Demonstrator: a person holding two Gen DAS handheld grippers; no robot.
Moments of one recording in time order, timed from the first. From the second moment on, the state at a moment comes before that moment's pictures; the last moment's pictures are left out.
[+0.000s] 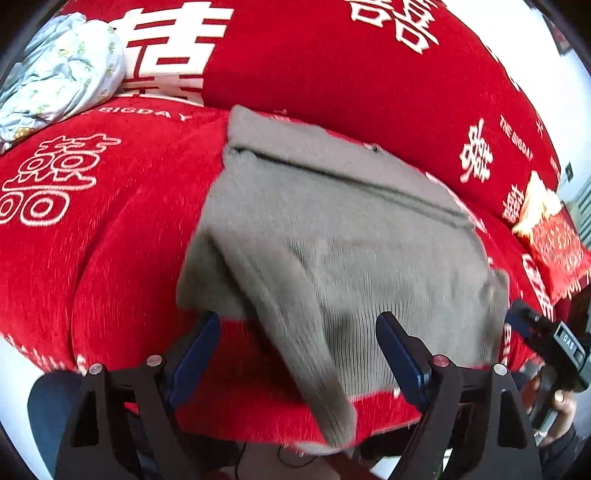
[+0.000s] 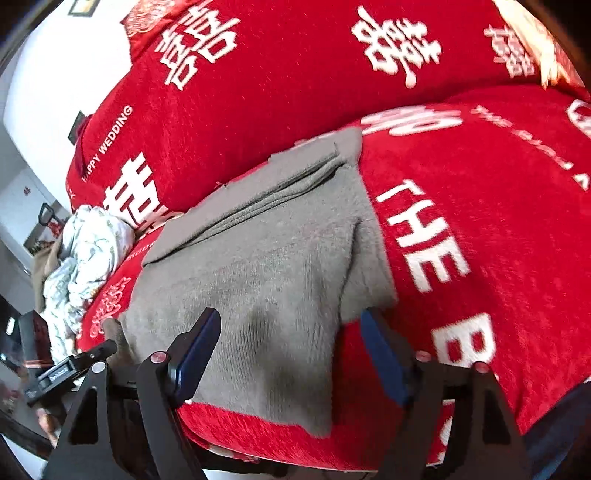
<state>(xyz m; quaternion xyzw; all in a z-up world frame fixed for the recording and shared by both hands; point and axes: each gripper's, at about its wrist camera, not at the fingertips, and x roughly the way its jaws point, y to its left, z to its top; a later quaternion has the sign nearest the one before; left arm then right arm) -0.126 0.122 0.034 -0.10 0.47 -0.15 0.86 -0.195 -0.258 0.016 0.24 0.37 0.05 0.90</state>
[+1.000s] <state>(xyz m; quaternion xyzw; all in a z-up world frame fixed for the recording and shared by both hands) -0.082 0.122 0.099 -0.14 0.41 -0.13 0.89 -0.168 -0.237 0.092 0.20 0.31 0.11 0.92</state>
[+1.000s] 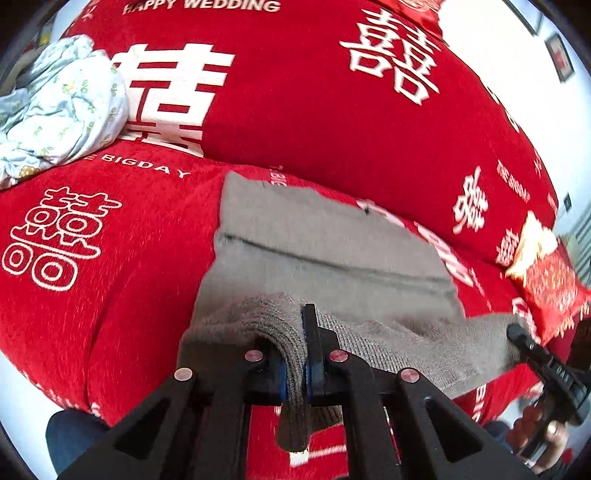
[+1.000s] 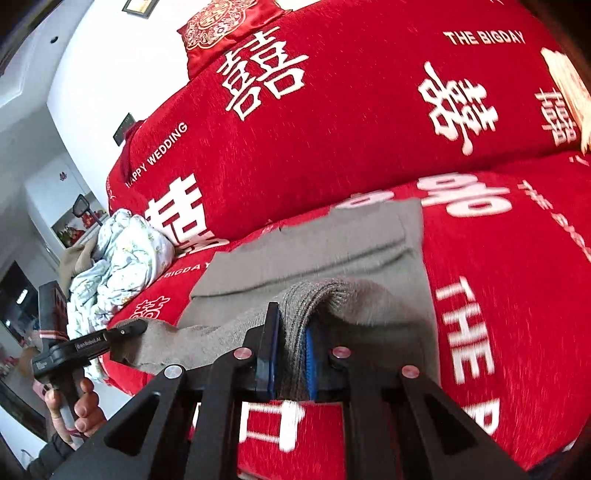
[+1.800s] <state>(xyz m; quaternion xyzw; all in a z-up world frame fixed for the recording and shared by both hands) 0.024 0.097 0.106 -0.14 0.43 -0.11 0.89 -0.055 -0.255 0.096 0.20 0.33 0.08 0.92</state>
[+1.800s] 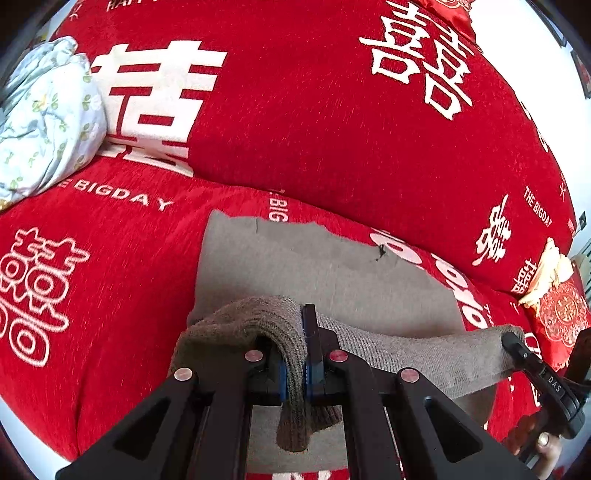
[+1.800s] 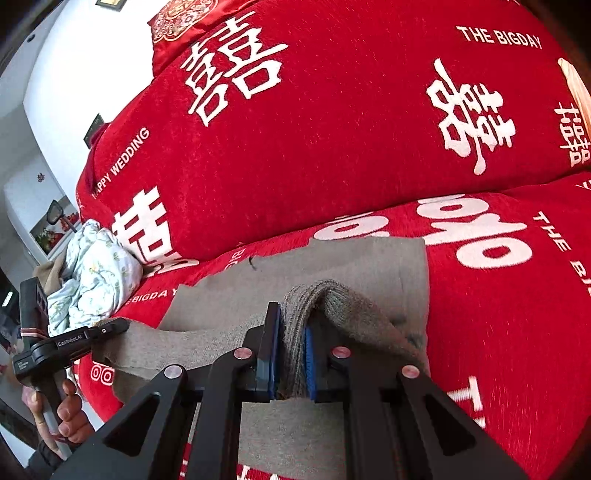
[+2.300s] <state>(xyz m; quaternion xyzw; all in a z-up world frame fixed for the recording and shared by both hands) 0.090 0.072 0.118 -0.11 0.44 -0.10 0.89 0.012 -0.269 0.096 0.20 0.34 0.06 0.91</state>
